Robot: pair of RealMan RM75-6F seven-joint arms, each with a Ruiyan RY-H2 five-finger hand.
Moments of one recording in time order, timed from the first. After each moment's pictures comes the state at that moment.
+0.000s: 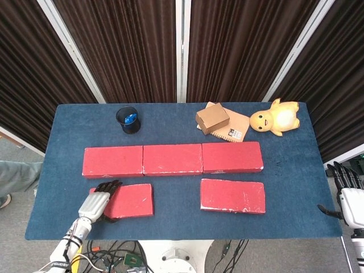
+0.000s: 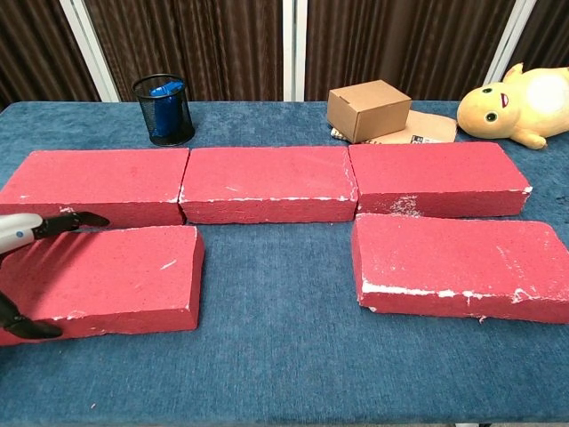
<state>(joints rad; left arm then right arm) -0.34 -1.44 -0.01 -1.74 1.17 1.01 0.30 0.07 -1.08 0.06 -1.48 -1.49 1.44 0.20</state>
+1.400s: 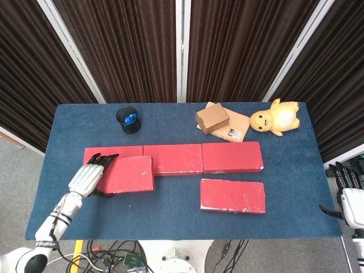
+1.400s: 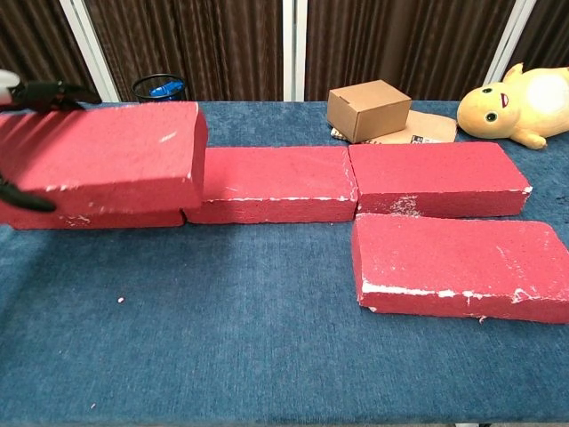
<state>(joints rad) -0.50 -1.19 -0.14 -1.87 1.14 0.97 0.20 0.07 -1.08 0.06 -1.49 -1.47 1.43 0.16</state>
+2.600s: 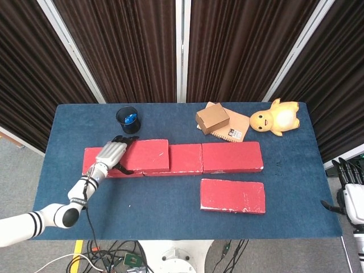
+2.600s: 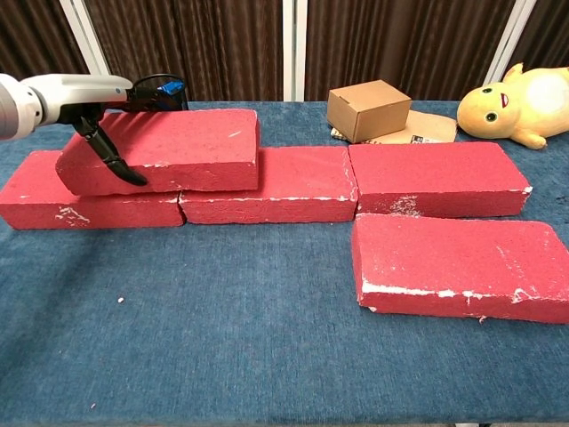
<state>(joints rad) -0.80 -1.41 -0.20 -1.47 0.95 0.71 0.14 0.09 -1.08 0.08 -1.48 -1.44 1.41 0.18</state>
